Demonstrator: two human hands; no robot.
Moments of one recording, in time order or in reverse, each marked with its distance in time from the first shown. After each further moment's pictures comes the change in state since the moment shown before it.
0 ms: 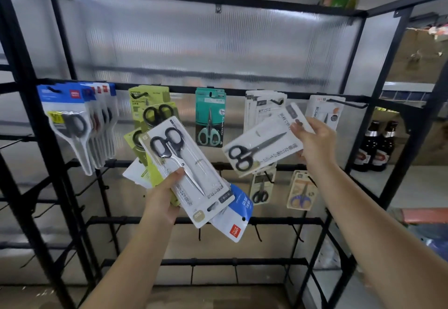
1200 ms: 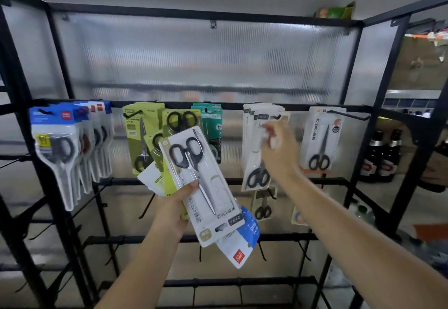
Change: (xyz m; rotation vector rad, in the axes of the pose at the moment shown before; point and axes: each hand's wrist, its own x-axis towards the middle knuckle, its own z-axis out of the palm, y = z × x) left_hand 0.009 -0.005 0.034 0.023 -0.172 0.079; right_hand 0.003 0.002 0.051 -0.463 -0.157 -0.358
